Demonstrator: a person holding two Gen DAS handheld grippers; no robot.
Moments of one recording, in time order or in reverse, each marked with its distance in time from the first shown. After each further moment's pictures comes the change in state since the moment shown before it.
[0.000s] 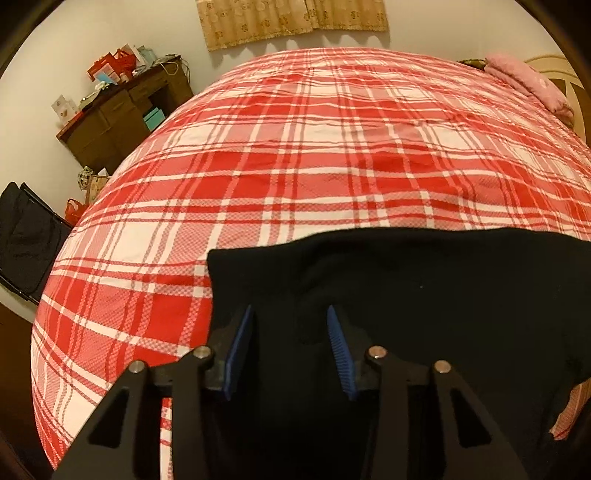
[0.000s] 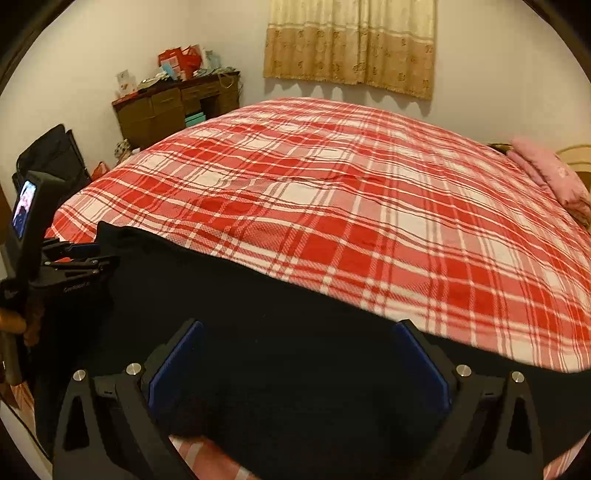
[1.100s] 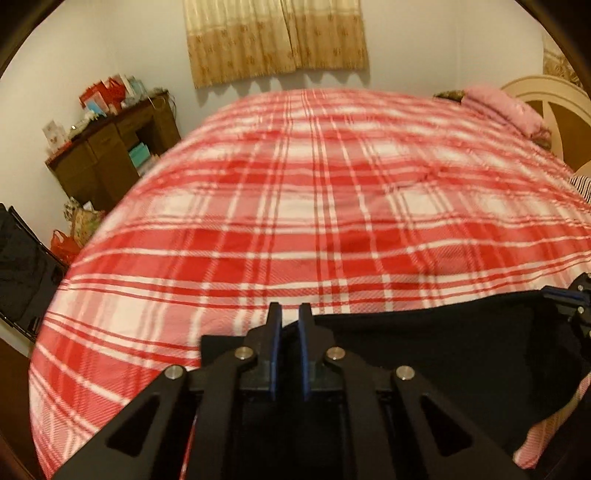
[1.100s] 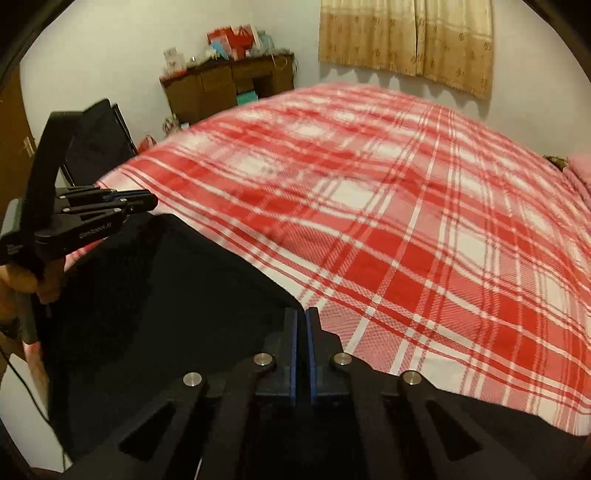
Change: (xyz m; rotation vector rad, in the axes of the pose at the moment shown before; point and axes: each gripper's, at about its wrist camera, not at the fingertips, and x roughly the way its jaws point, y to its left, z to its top) left arm -0.035 -0.005 0.040 0.012 -0.169 -0.086; right arm 0.000 0.008 0.021 -0.102 0.024 0.170
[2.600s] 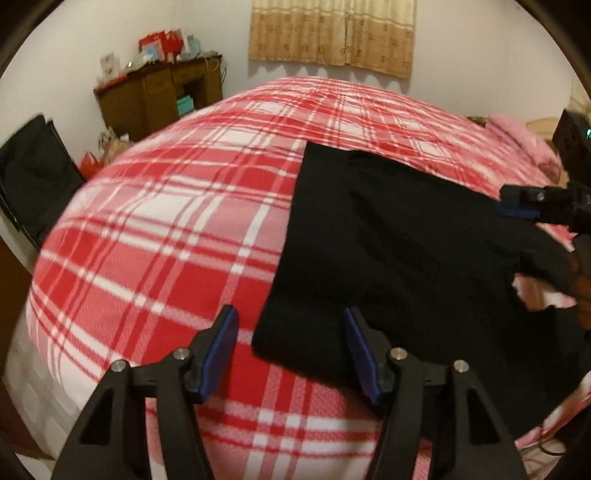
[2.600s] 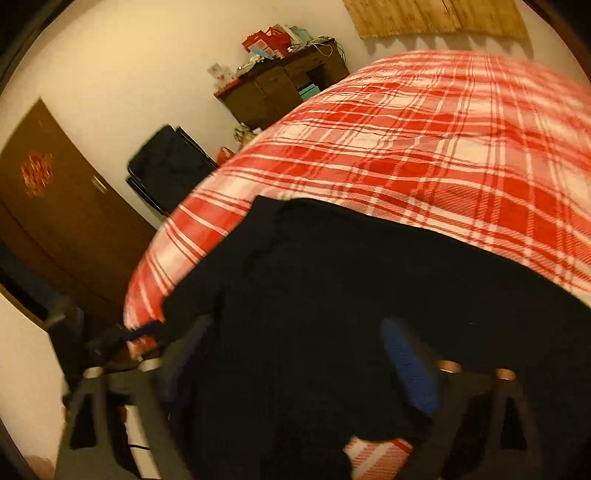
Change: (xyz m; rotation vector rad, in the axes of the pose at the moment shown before) left arm -0.080 0.052 -0.172 -0.210 0.044 0.008; right arm 0.012 0.066 -0.019 0.121 0.082 0.367
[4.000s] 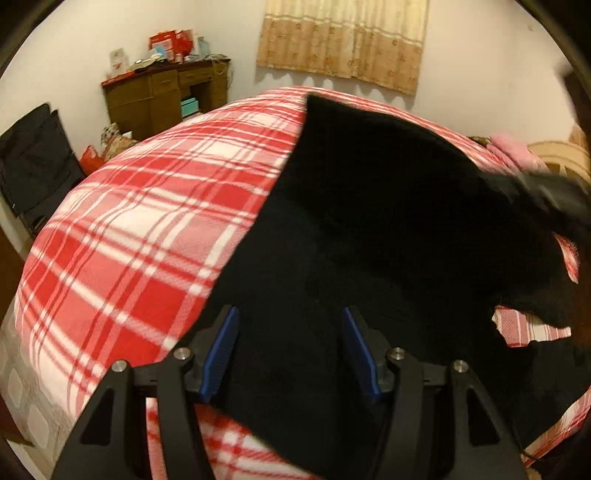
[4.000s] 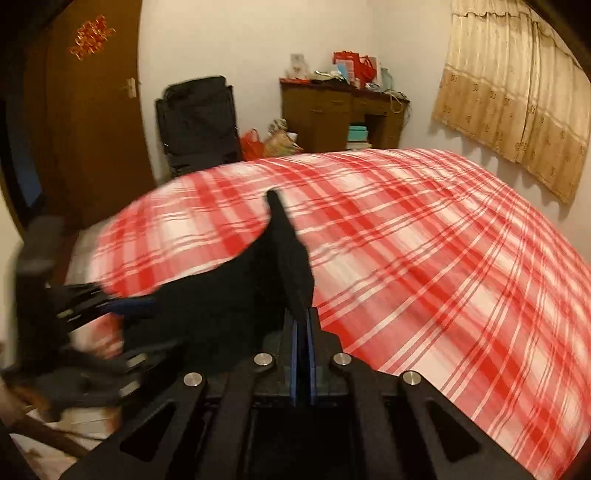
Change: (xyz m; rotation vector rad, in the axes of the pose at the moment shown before) left arm -0.010 -0.016 0.007 -0.093 -0.036 -0.022; right arm -0.017 0.107 -0.003 -0.492 -0.080 -0.132
